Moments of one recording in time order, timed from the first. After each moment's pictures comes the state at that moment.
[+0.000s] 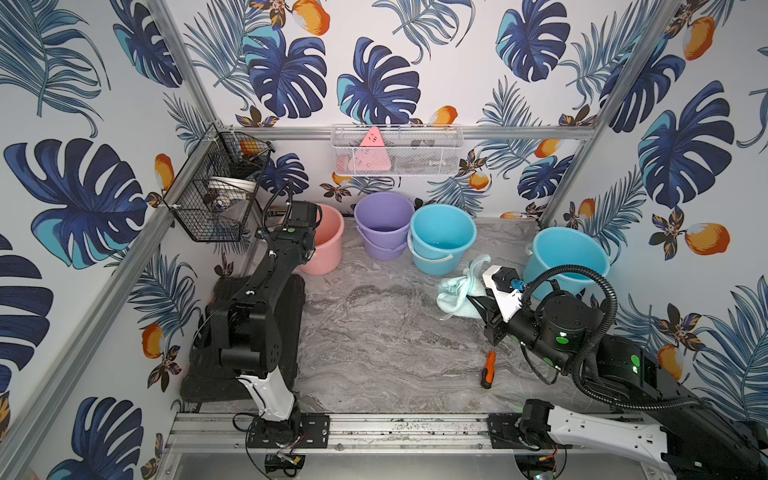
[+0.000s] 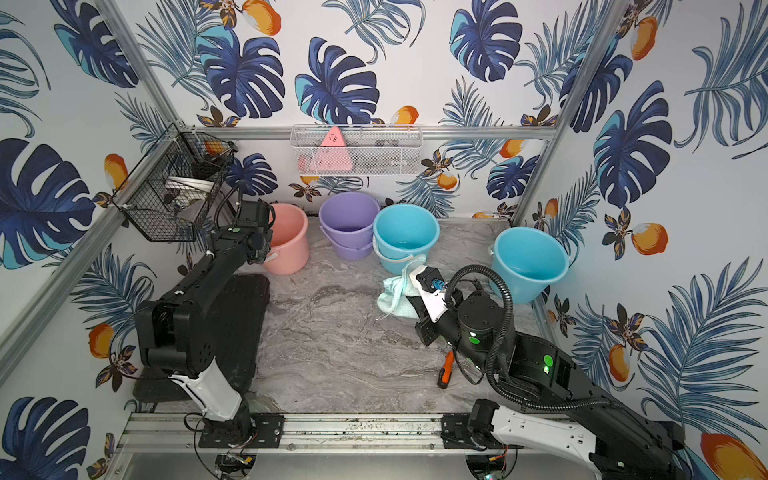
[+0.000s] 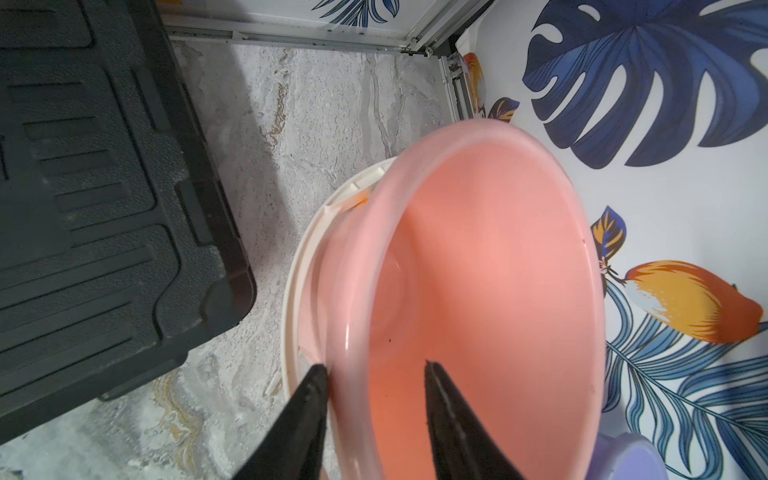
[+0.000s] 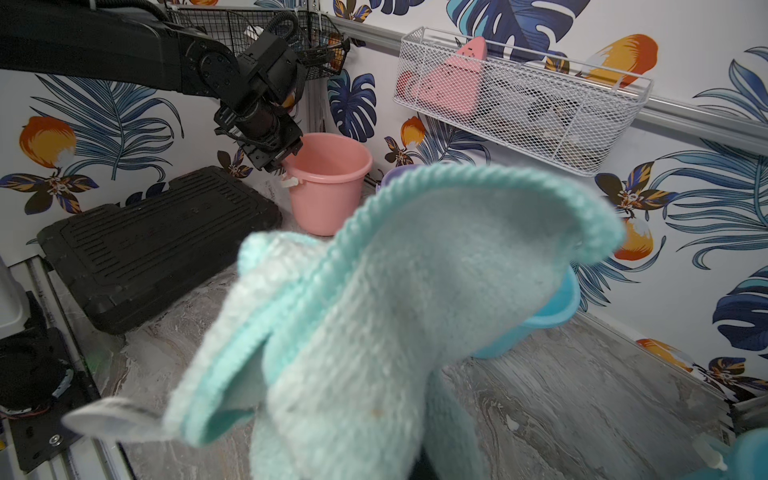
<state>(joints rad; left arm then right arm) -0.02 1.89 1.55 -0.71 -0.42 -1.40 1.09 0.78 1.17 -0.66 0.43 -0.02</state>
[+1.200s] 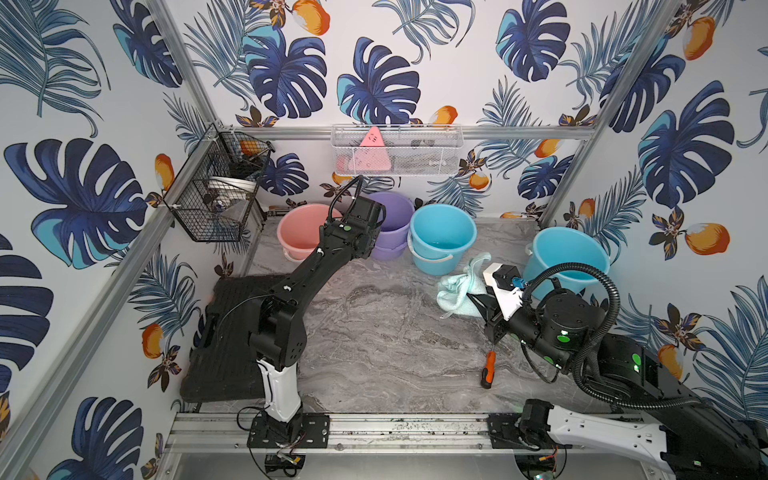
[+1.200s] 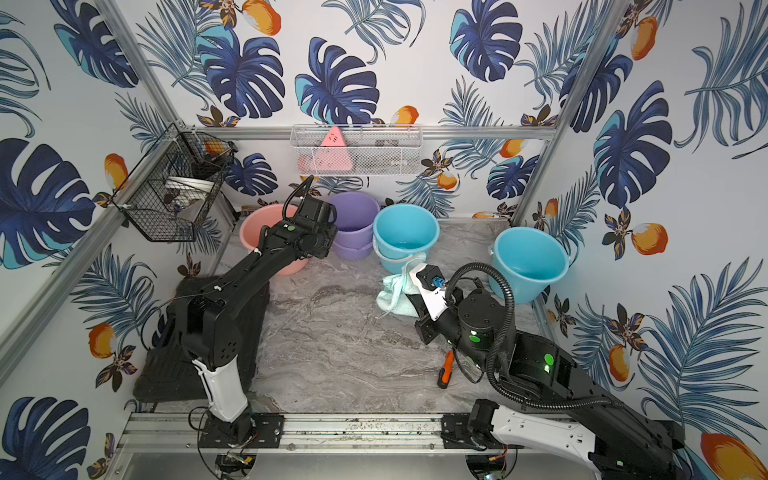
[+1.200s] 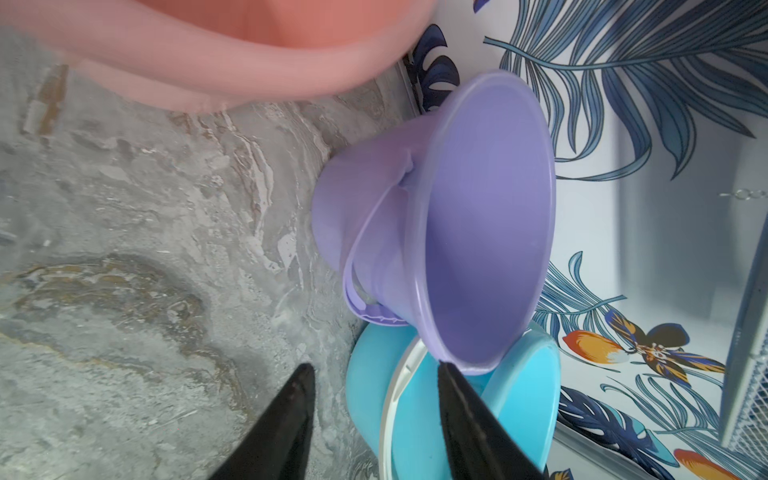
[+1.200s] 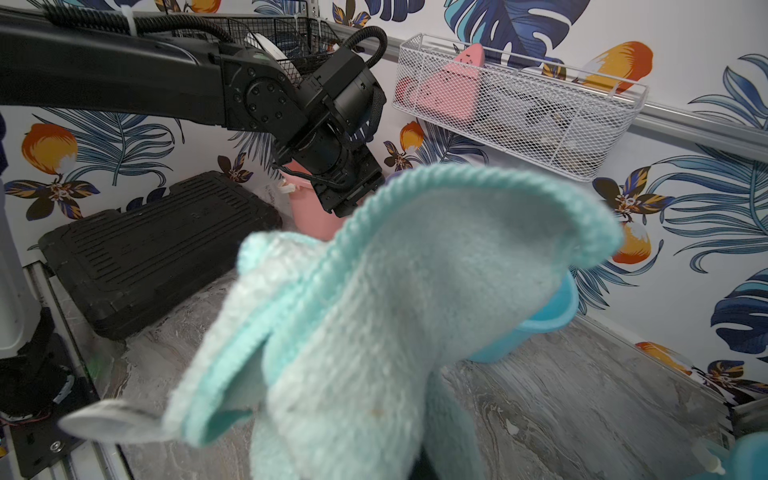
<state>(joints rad) -0.38 2.06 1.80 -0.70 -0.25 -1.51 1.09 0.79 1.19 -0.66 0.43 -0.02</state>
